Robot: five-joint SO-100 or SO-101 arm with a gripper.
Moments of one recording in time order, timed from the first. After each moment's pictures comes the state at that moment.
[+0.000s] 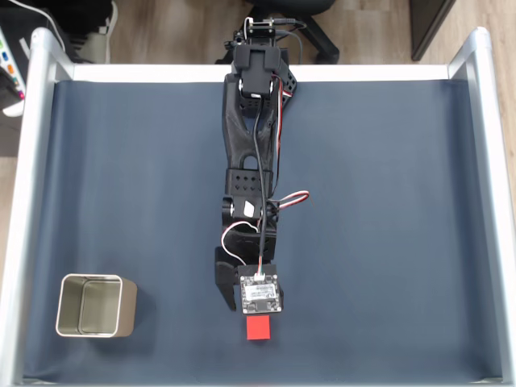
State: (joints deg) arm 0.7 79.2 94.7 26.9 -99.8
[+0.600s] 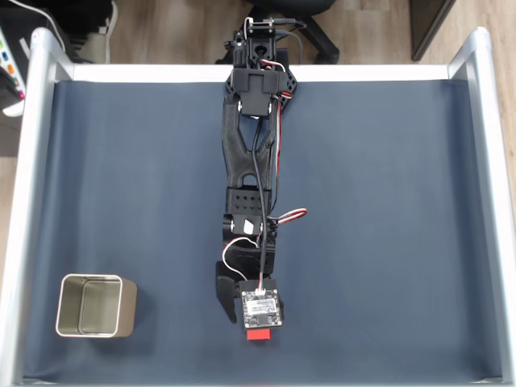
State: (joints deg) arm 0.7 69.1 89.6 21.4 -100.6
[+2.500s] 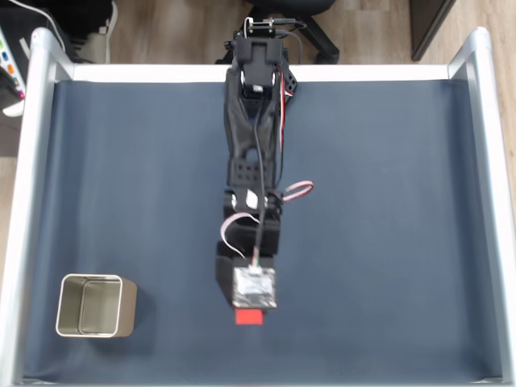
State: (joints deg) arm 1.8 87.8 92.1 35.6 -94.5
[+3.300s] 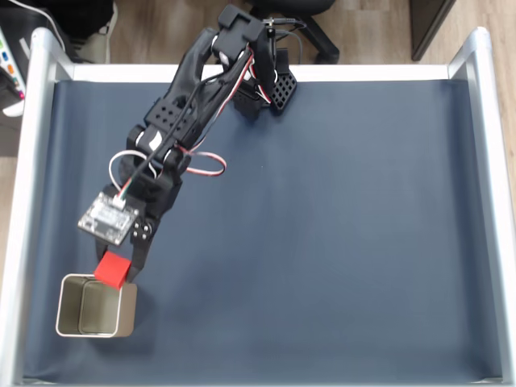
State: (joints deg) arm 29.0 91.8 84.4 38.8 -101.2
